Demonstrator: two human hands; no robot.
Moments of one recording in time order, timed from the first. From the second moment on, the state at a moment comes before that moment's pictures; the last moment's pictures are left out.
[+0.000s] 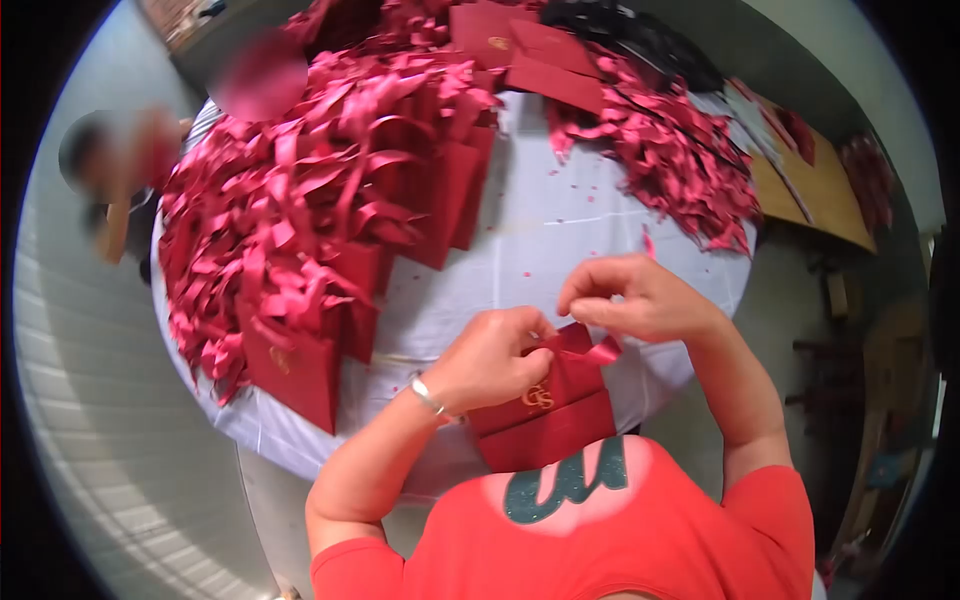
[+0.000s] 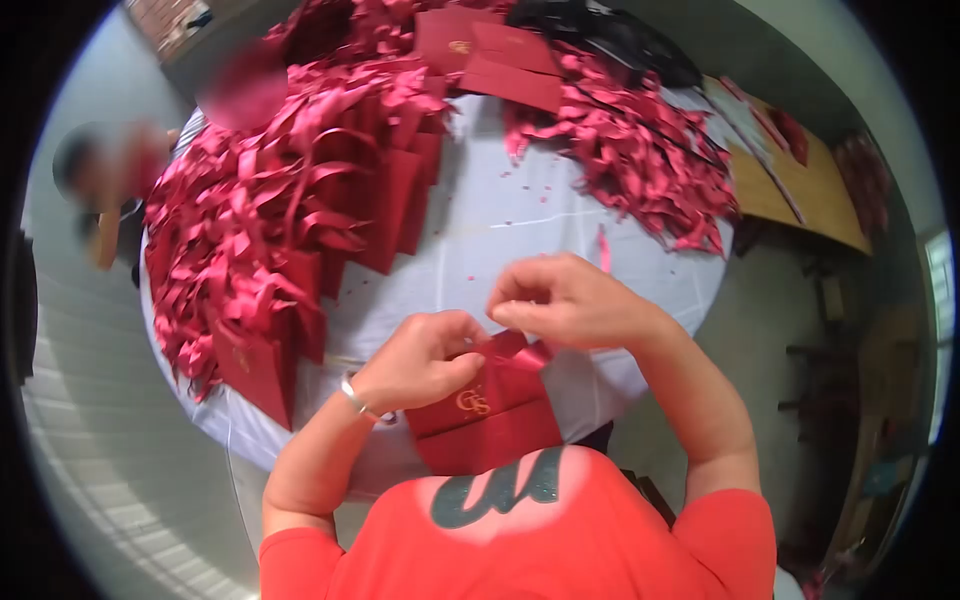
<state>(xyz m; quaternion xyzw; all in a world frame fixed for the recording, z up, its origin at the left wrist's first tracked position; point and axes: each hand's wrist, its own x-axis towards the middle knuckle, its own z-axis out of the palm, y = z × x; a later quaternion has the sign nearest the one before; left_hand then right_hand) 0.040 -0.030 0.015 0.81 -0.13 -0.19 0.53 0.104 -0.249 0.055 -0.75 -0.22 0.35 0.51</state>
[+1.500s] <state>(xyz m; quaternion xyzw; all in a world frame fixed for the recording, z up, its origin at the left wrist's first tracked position) 0.036 -0.044 -0.009 0.86 -0.14 -0.07 0.48 0.162 -0.243 -0.004 -0.84 -0.40 -0.09 0.35</state>
